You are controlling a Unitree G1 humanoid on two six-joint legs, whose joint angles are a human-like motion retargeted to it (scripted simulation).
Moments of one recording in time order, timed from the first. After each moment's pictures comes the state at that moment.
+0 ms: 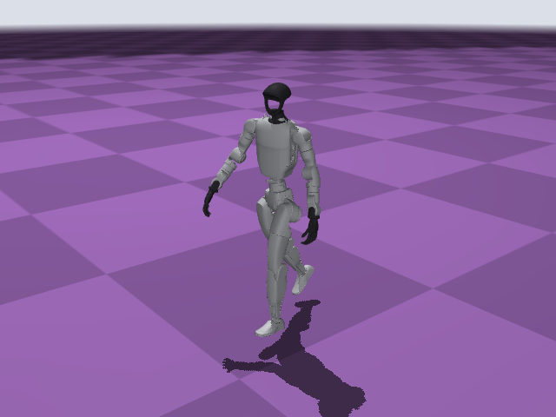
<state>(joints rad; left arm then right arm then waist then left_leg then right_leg) 0.00 0.38 -0.02 1.12 -0.11 0.11 -0.17 -0.20 -0.39 0.12 1.02 -0.20 0.09 0.14 0.39 -0.20 0.02 -0.37 0.01 0.31 0.25 -0.16 0.08 0.31 -0.16 0.20 0.19 0.06 0.17</state>
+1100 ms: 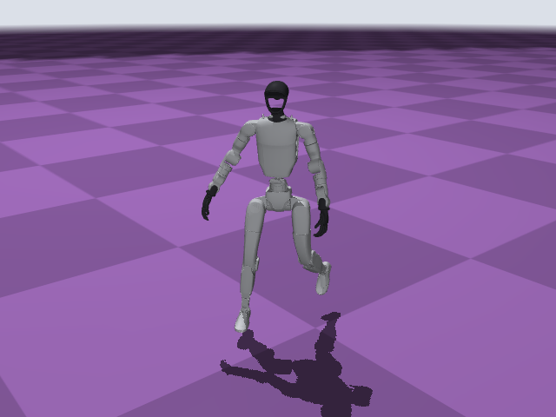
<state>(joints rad) -0.12 0.35 -0.17 1.14 -0.05 0.05 -0.17 0.02 -0.55 0.10 1.21 -0.17 0.04 0.09 -0.10 -0.02 0.00 0.09 0.02 -0.29 0.78 -0.15 -0.03 -0.22 -0.14 0.03 0.23 0.00 0.02</state>
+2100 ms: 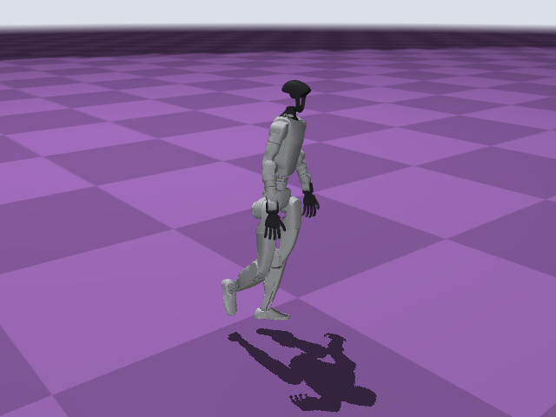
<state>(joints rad) 0.00 0.31 0.01 1.12 0.00 0.10 -0.28 0.00 -0.38 0.04 1.15 -0.32 0.05 0.25 0.27 0.02 0.00 -0.03 -0.02 0.36 0.01 -0.26 -0.04 -0.21 -0.16 -0.32 1.03 0.05 -0.05</state>
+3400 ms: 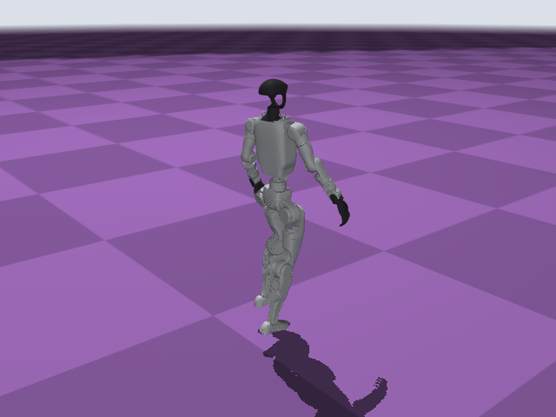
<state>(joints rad) 0.12 0.31 -0.05 0.96 -0.02 0.08 -0.27 -0.08 -0.43 0.10 1.25 -0.10 0.08 0.11 0.15 -0.15 -0.04 -0.21 -0.13 0.02 0.47 -0.30 0.08 0.14 -0.05 0.16 0.12 -0.07 0.08</state>
